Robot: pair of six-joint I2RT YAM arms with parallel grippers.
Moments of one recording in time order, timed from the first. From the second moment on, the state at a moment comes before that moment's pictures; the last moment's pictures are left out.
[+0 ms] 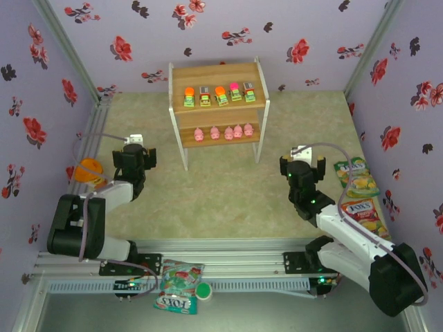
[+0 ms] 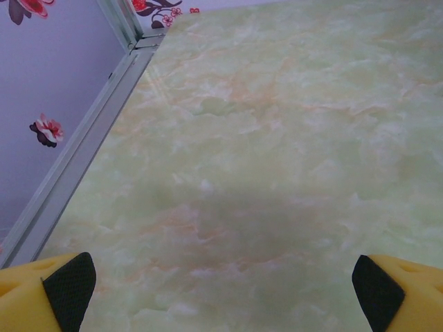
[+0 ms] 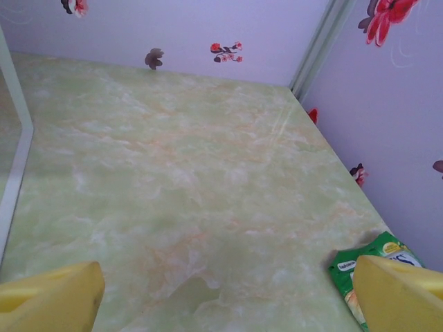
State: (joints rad) left arm -0.18 1.41 0.53 0.38 -0.42 0.01; right arm 0.49 0.94 0.41 0.12 0.72 0.03
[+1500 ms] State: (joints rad) left arm -0.03 1.53 0.35 0.82 -0.09 0.06; right arm 0.16 1.41 0.35 0.63 0.43 0.03
